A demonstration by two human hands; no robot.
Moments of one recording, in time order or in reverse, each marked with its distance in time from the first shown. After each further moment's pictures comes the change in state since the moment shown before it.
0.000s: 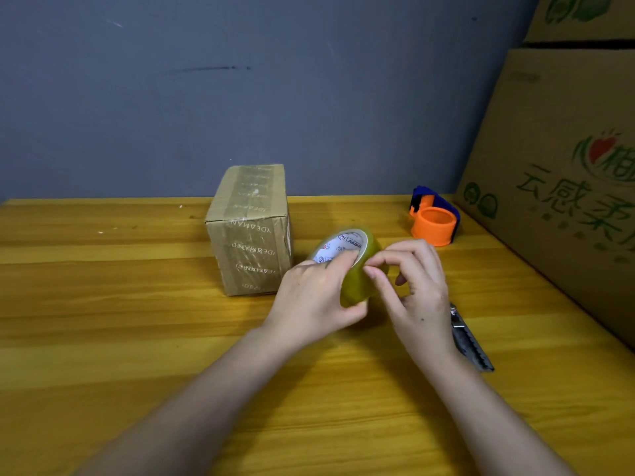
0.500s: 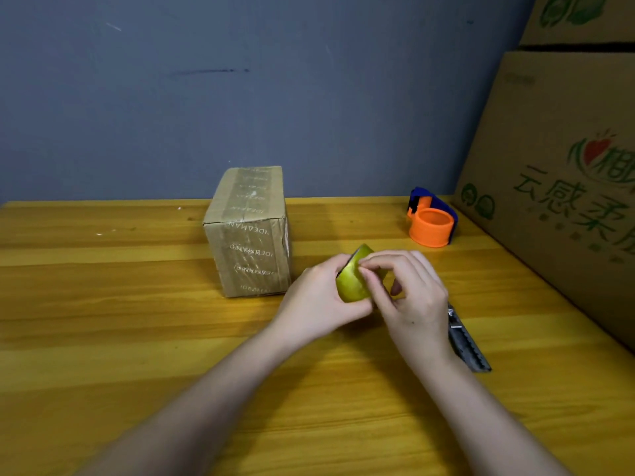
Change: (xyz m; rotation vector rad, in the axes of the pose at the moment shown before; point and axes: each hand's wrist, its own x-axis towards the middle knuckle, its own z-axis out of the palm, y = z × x) left_hand 0.005 0.004 0.009 -0.619 -0.181 -0.287; right_hand -0.002 -0.003 0.000 -0.105 0.001 -0.073
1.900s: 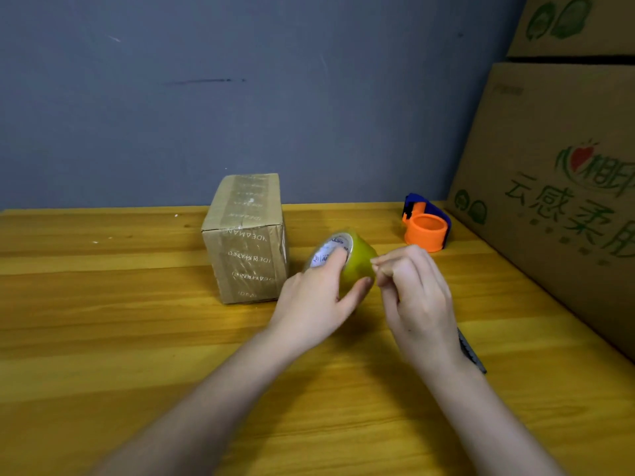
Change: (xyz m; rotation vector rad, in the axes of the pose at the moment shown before) left_hand -0.003 0.017 -0.011 0.411 0.037 0.044; right_hand 0.008 -0.009 -0.015 -0.093 -0.015 -0.140
